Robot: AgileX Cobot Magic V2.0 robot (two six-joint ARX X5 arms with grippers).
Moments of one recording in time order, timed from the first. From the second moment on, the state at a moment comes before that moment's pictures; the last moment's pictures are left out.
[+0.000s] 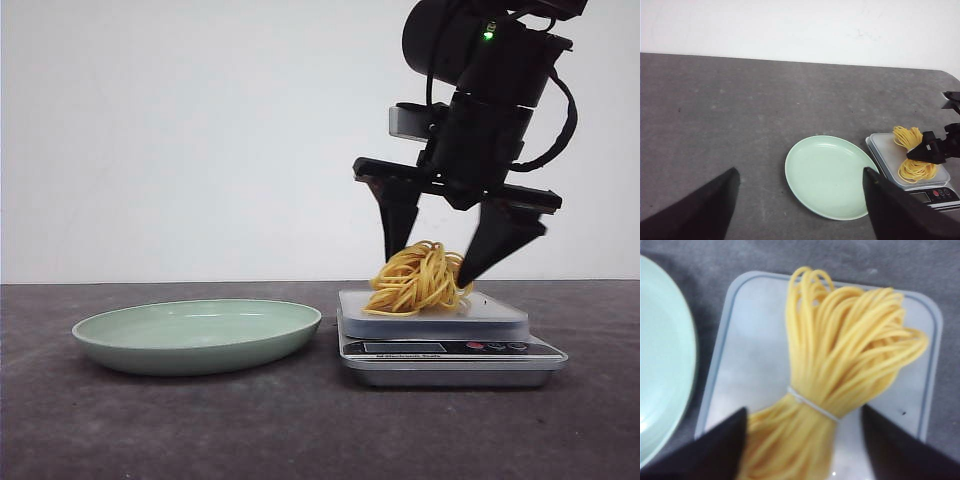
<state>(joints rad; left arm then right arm) -0.94 0.36 0.95 -0.96 -0.62 -0.41 0.54 1.66 1.12 -0.46 0.00 0.42</state>
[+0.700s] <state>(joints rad) -0.94 0.36 0.95 -0.96 -0.62 -0.41 0.65 1.65 1.37 -0.40 -0.08 0.43</state>
